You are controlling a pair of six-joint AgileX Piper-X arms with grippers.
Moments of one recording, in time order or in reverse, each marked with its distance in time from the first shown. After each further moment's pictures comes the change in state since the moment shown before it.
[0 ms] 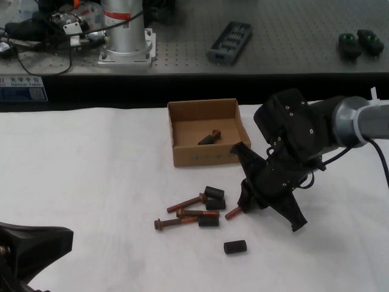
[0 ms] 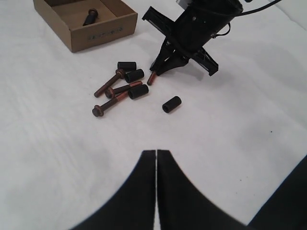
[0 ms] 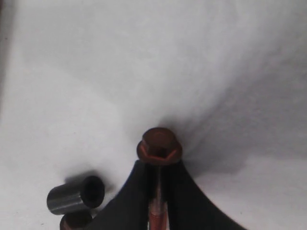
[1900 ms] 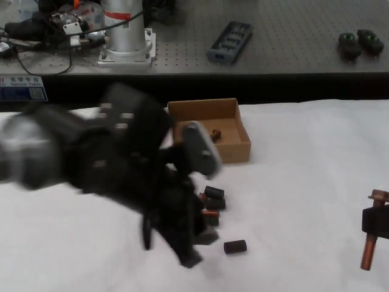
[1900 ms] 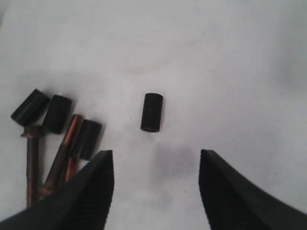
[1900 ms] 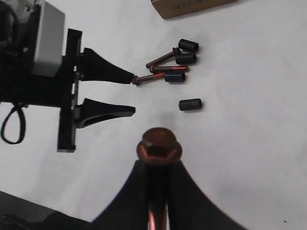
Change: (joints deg) left arm -10.3 60.4 -26.2 -8.9 5.1 38.4; right arm 5.5 -76.8 28.7 18.9 0.8 -46.5
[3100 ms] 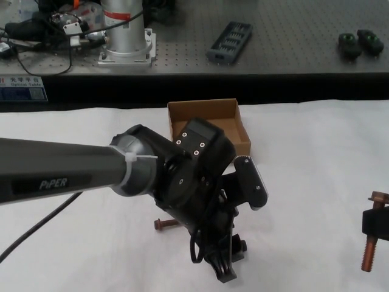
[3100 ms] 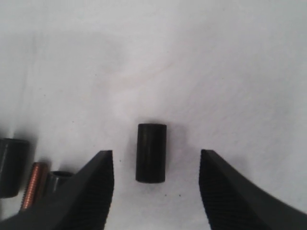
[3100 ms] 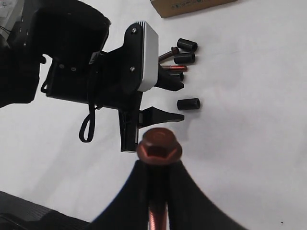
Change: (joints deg) left arm -6.4 17.7 -10.3 -1.3 -6.9 3.0; right arm 0.0 0.0 0.0 0.0 0.0 -0.8
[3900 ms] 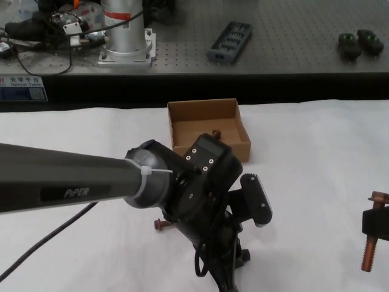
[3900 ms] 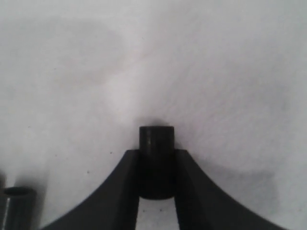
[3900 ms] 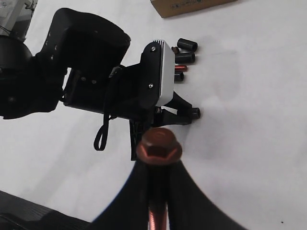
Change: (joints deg) left arm -0.9 3.6 0.0 -0.6 -0.6 0.7; right arm 0.0 0.0 0.0 0.0 0.0 0.0
